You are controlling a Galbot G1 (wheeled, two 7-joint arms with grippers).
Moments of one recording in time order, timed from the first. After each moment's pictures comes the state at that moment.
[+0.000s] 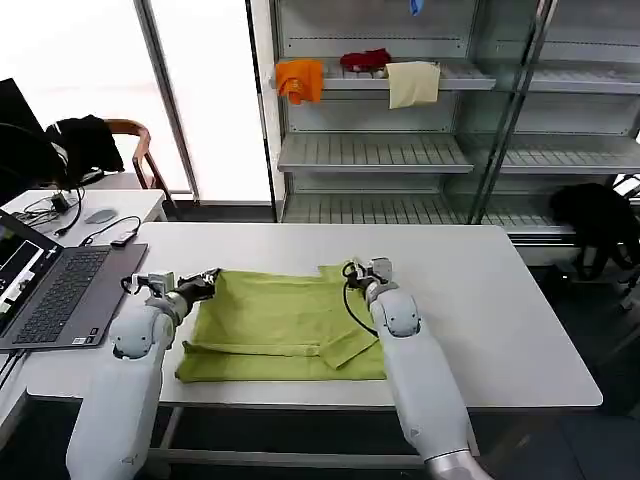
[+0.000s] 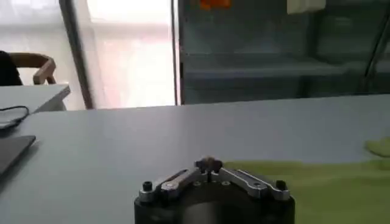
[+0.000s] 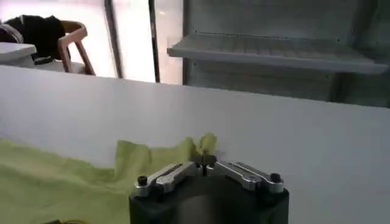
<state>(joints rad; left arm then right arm) 0.72 -1.24 -0.53 -1.41 -0.23 0.58 0.27 -0.58 1.61 0.35 1.28 0.02 -0.58 -0.07</state>
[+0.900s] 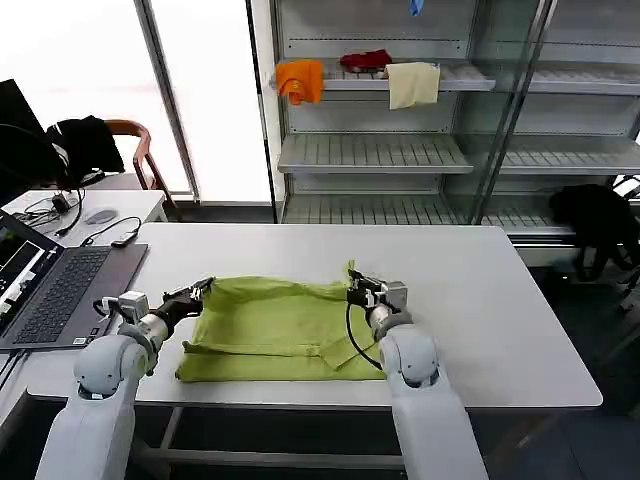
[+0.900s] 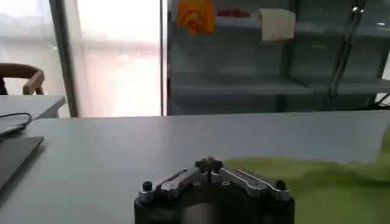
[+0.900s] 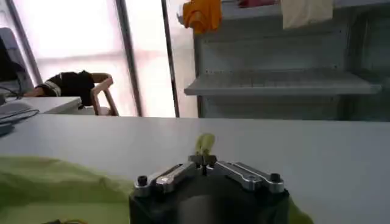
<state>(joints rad) 0.96 -1.18 -0.63 -1.68 -0.34 0.57 0.33 -0.89 1.58 0.35 1.71 0.08 -0.58 -0.07</state>
